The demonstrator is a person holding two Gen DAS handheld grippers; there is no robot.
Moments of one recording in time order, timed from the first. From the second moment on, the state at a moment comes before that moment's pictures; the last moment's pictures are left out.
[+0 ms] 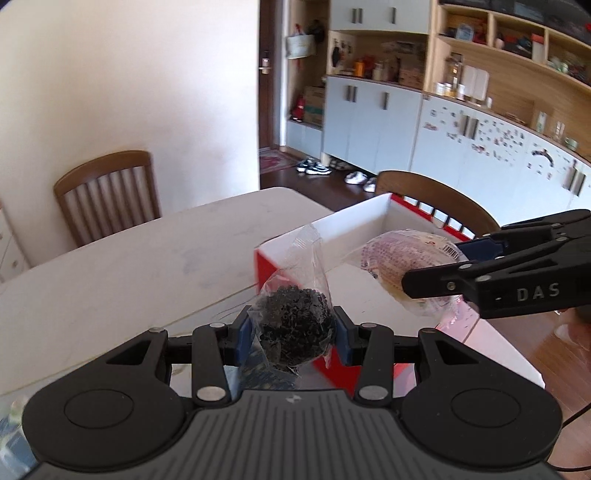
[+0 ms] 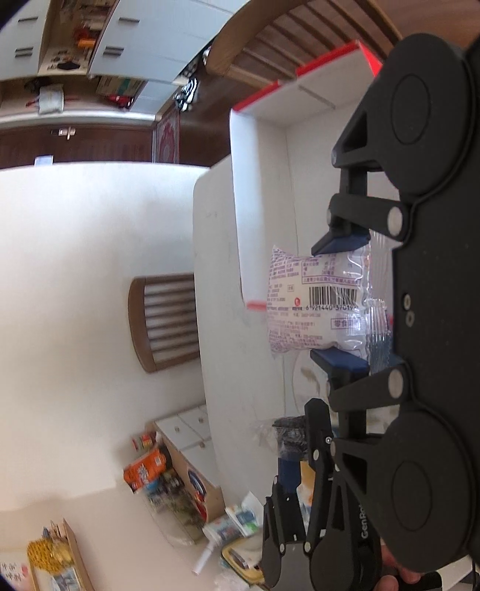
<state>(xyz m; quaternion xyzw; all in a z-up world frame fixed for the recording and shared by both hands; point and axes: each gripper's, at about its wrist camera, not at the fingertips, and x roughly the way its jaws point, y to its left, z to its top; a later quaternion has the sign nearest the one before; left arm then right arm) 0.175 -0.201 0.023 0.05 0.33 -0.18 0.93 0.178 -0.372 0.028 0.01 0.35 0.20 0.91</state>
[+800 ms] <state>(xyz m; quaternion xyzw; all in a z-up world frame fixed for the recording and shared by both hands) 0.270 -0.320 -0.022 0.18 0.40 -0.25 0.87 0.229 -0.452 -0.029 0.01 0.40 0.12 0.91</state>
